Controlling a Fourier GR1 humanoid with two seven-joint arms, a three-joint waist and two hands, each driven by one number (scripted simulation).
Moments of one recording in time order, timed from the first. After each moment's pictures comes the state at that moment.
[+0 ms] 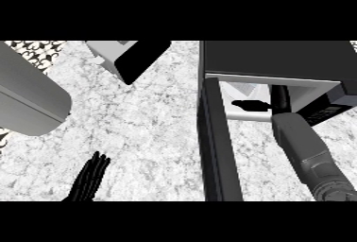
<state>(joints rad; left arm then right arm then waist) 0.41 0.28 -0.38 -1.87 0.14 0.02 -0.47 -0.87 -0.21 -0.38 -0.15 0.30 -0.37 -0.85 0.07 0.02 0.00</state>
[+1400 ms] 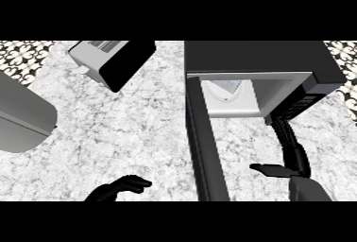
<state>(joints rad) 0.32 0.25 -0.48 -1.82 0.08 -0.01 -0.35 -0.38 -0.18 -0.39 -0.34 0.15 0.16 -1.04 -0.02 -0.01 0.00</state>
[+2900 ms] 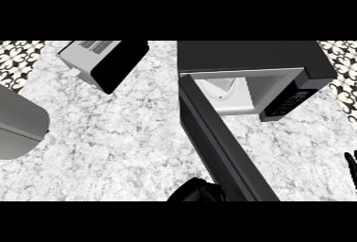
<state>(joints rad) -0.17 0.01 -0.91 -1.26 -0.13 0.16 -0.21 0.29 -0.29 -0.28 -1.43 -0.30 0.48 -0.68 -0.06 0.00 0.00</state>
